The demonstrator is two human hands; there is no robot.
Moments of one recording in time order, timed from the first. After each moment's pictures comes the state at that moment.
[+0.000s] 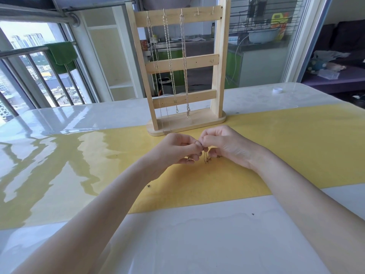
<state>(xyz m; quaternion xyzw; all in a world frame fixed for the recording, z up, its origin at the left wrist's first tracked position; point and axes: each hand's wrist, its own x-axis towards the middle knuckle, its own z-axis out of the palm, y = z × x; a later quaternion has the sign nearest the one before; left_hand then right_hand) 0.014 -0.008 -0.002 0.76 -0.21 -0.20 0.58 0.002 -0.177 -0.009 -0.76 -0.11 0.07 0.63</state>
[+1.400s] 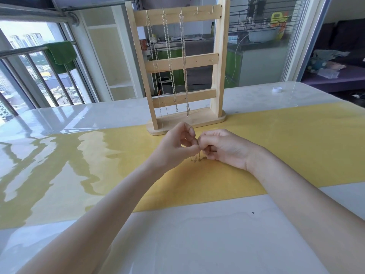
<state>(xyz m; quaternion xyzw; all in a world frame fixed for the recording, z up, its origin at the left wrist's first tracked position) 0.017 -0.015 -0.012 0.79 -0.26 -0.04 0.56 0.000 -0.168 -0.009 -0.71 -0.04 0.12 0.69</state>
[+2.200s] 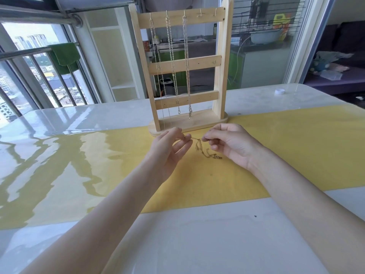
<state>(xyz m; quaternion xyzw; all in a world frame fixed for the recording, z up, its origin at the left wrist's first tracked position) 0.016 -0.015 -0.004 0.53 0.04 -0.13 0.84 0.002 -0.171 -0.006 -0.62 0.05 0.01 0.78</state>
